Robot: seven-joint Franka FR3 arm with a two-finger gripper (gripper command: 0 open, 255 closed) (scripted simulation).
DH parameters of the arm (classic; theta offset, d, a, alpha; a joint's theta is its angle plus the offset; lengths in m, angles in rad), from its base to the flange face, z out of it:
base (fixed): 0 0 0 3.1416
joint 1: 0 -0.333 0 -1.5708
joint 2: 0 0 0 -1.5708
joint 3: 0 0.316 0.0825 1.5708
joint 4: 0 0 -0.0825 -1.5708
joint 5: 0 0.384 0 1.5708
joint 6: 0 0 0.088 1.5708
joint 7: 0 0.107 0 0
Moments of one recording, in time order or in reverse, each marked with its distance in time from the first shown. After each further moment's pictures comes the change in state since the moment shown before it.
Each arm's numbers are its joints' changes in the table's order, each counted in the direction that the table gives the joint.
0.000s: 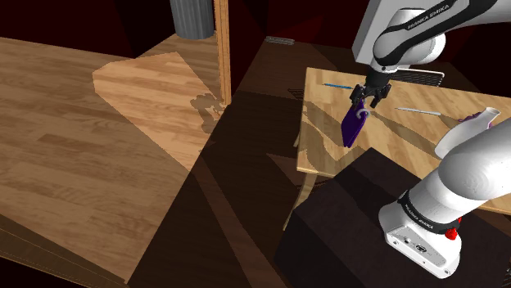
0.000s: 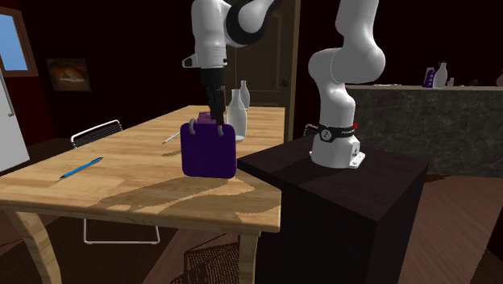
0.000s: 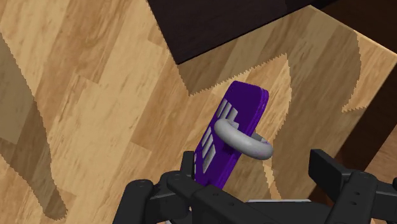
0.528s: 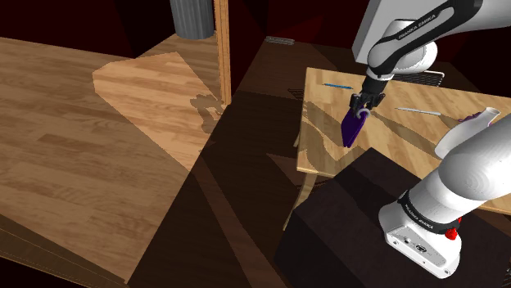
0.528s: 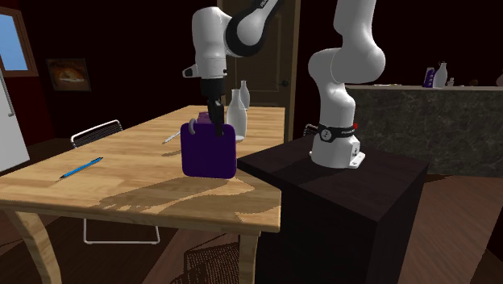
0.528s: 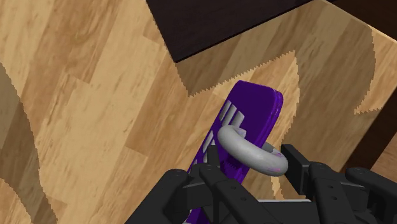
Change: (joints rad) arm -0.009 -0.070 -0.011 -0.020 0.026 0.090 -0.021
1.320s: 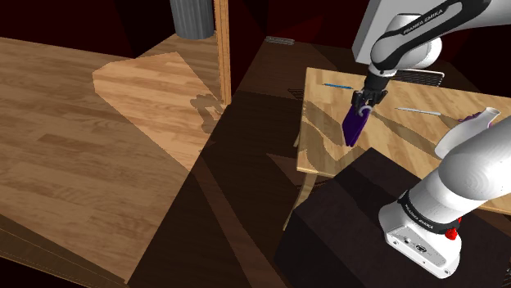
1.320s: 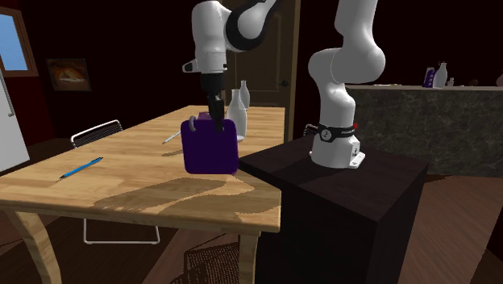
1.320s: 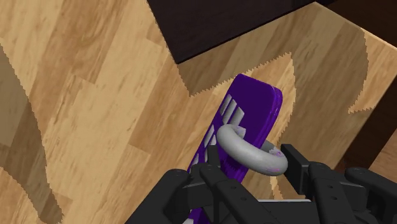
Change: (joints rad) arm 0.006 0.039 0.004 0.009 -0.016 -0.048 0.011
